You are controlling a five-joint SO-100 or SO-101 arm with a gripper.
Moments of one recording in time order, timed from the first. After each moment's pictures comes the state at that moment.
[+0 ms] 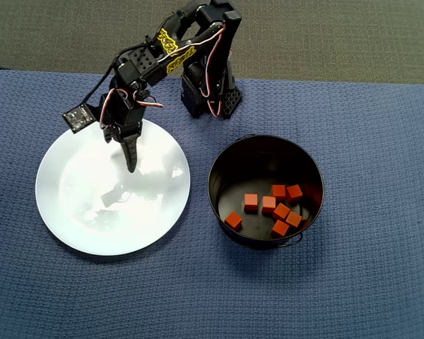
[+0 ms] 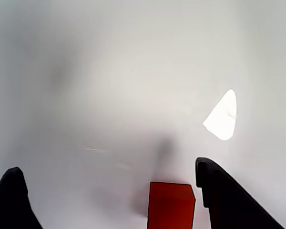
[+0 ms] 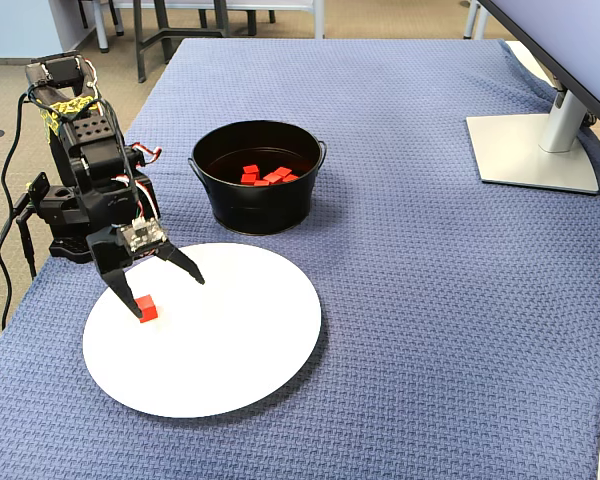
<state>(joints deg) 55.8 107.1 129.6 42.9 -95.4</state>
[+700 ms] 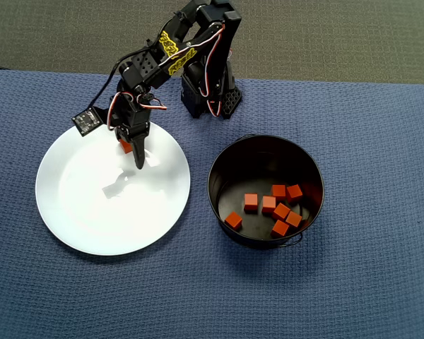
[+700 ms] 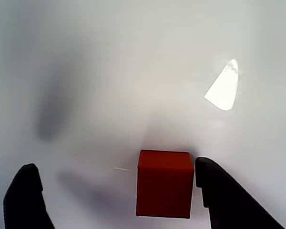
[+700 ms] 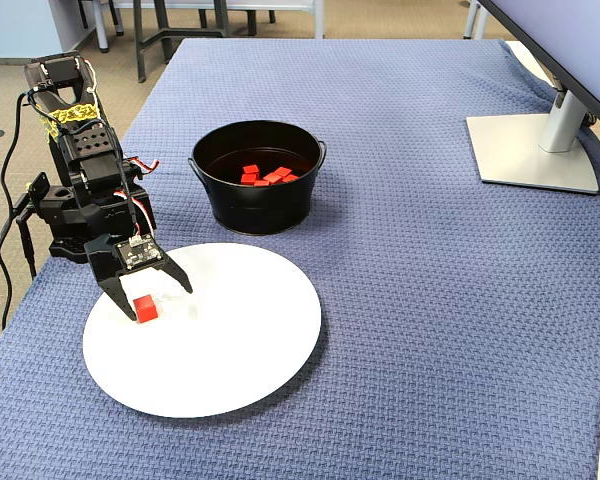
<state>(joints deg) 57.0 107.1 136.8 40.3 -95.4</state>
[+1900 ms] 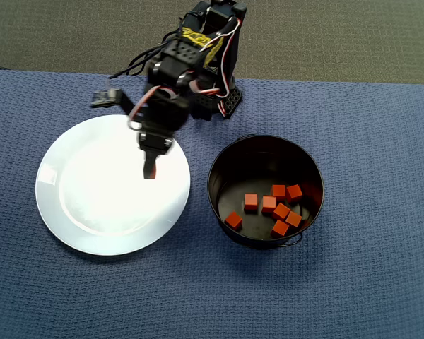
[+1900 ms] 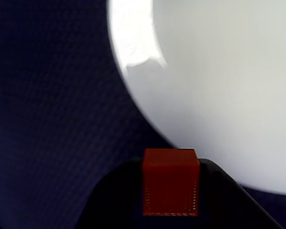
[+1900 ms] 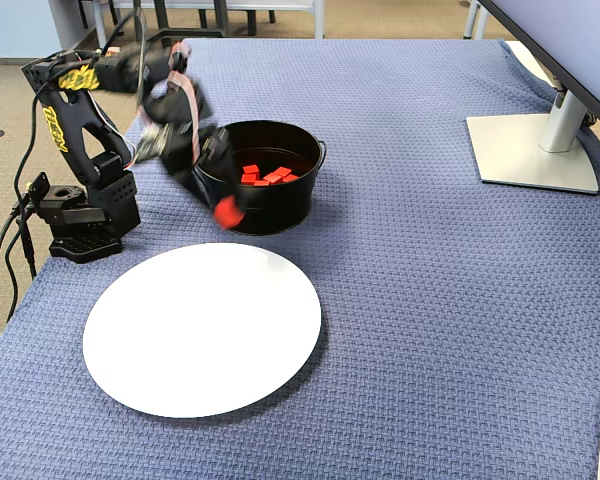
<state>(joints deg) 21.8 113.7 101.1 67.2 -21.0</state>
